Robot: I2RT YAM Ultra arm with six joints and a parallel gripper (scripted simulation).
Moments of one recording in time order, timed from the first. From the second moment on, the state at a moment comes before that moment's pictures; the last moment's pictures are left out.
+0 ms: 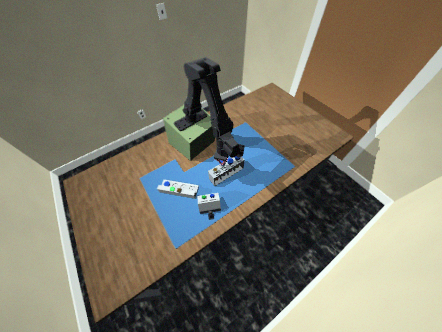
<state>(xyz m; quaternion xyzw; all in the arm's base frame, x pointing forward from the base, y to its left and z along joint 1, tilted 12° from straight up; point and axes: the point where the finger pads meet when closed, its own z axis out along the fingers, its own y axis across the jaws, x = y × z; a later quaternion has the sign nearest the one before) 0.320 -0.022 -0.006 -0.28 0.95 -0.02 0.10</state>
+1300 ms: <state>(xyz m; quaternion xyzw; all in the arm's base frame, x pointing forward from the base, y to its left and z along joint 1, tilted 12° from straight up) 0.323 -0.020 -0.030 -0.28 0.95 -0.02 0.10</state>
